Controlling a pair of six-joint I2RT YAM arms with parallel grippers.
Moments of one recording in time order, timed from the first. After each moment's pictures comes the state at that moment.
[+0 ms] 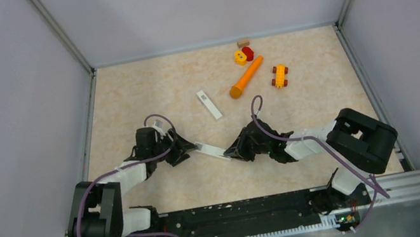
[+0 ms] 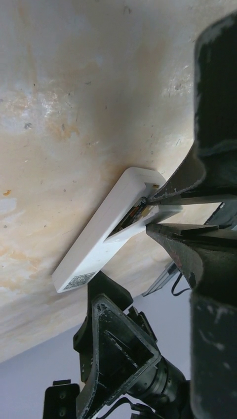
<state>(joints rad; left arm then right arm) -0.20 1.31 0.39 0.13 0.51 -0.82 0.88 1.56 0.51 0.40 -0.05 1.40</state>
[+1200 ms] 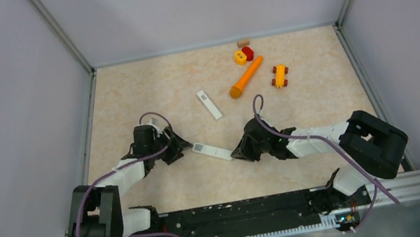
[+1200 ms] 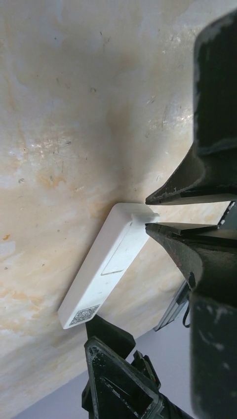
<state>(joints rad) -0.17 1.28 0.43 0.04 0.42 -0.77 0.88 1.48 0.59 0.08 0.01 1.35</state>
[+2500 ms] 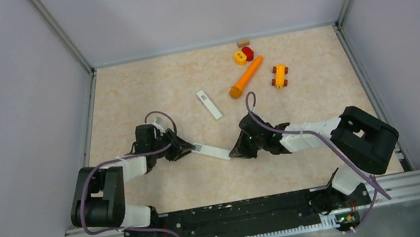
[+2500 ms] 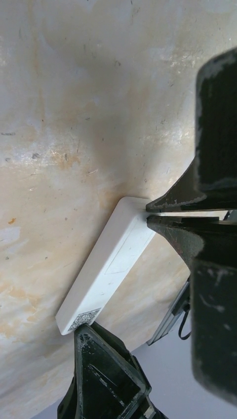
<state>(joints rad) -0.17 1.43 0.44 0.18 0.55 -0.77 0.87 1.56 0.68 0.03 -0.04 1.27</state>
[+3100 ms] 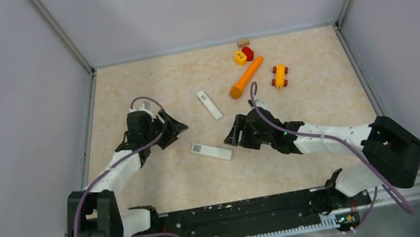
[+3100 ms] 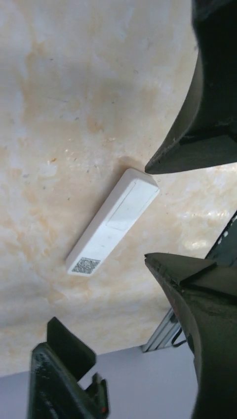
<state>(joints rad) -0.16 1.28 0.59 -0.02 0.38 -0.77 0.87 1.40 0.68 0.01 0.06 1.10</state>
